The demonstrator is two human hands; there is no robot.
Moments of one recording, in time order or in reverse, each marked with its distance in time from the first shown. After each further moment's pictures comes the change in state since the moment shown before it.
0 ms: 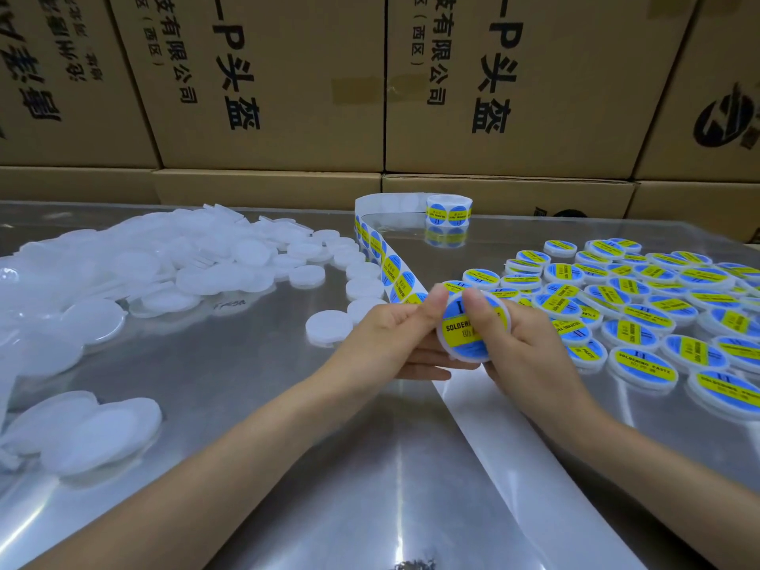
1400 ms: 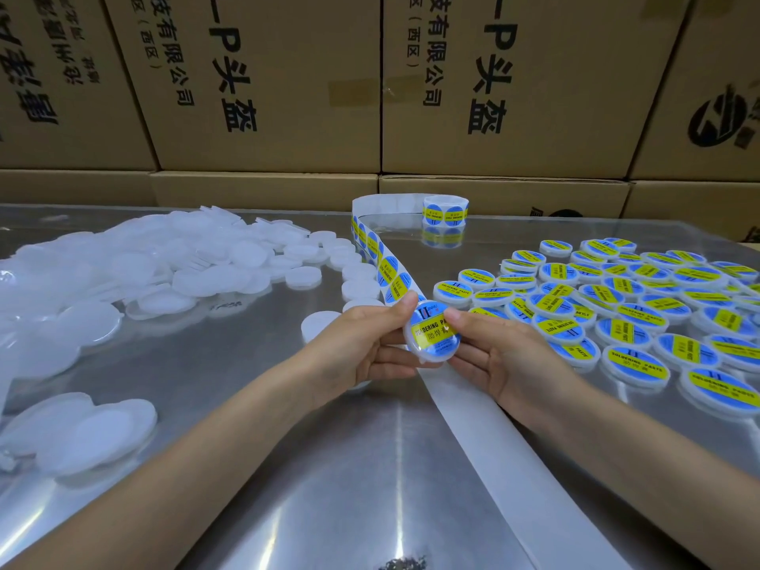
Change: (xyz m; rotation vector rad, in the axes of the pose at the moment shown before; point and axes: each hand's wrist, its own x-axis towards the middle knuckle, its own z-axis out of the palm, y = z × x) left_hand 0.004 -0.002 -0.020 -0.098 -0.005 -0.204; right_hand 0.004 0.005 -0.007 0.578 -0.090 0.665
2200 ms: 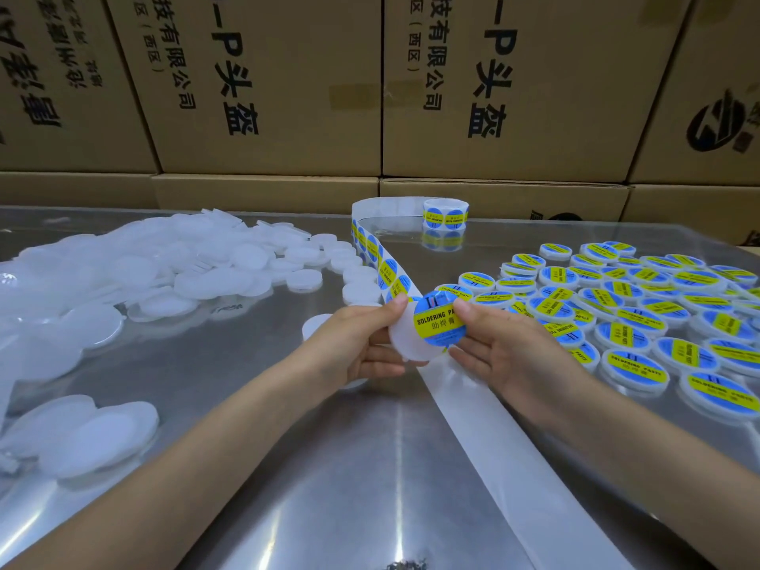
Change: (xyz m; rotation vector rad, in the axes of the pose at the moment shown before) left_hand 0.005 0.002 -0.006 0.003 0.138 -0.032; right_hand 0.001 -0.006 -0.003 -0.021 -0.027 -0.039
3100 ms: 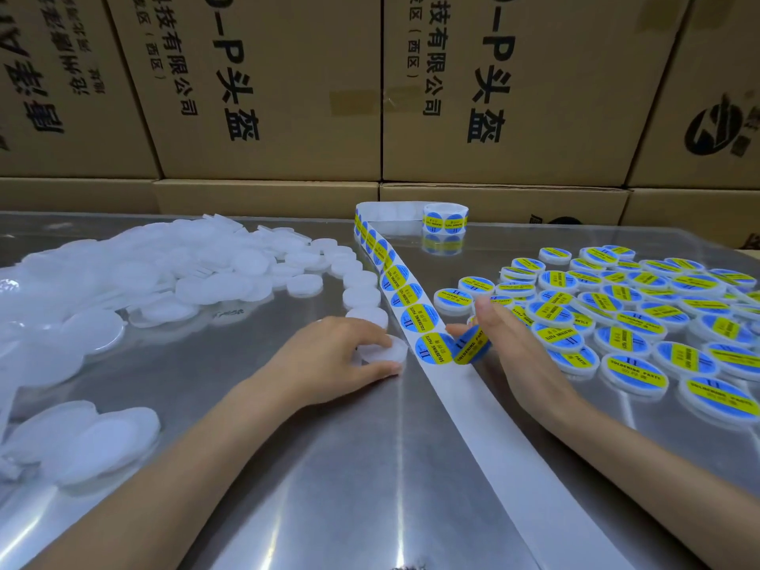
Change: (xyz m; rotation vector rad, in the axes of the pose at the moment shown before) left_hand 0.013 -0.023 -0.043 1.319 0.186 0.470; right_hand 0.007 0.012 -0.013 -0.529 0.184 -0.272
